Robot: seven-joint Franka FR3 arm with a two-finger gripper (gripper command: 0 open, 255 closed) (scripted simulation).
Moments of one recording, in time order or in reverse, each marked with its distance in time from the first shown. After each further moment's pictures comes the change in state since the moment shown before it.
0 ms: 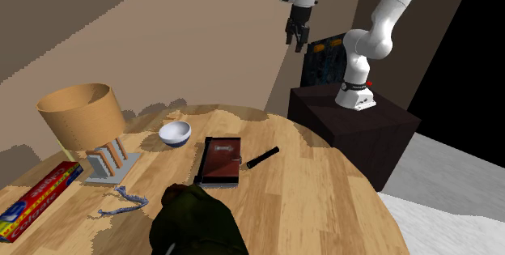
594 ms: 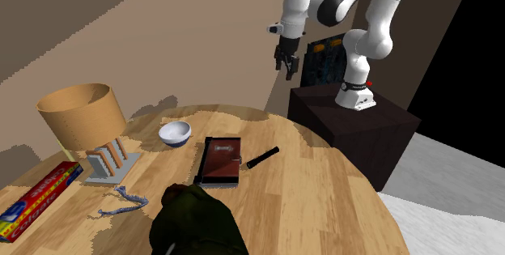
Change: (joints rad) arm 0.024 0.288 0.058 0.020 -0.033 0.232 0.026
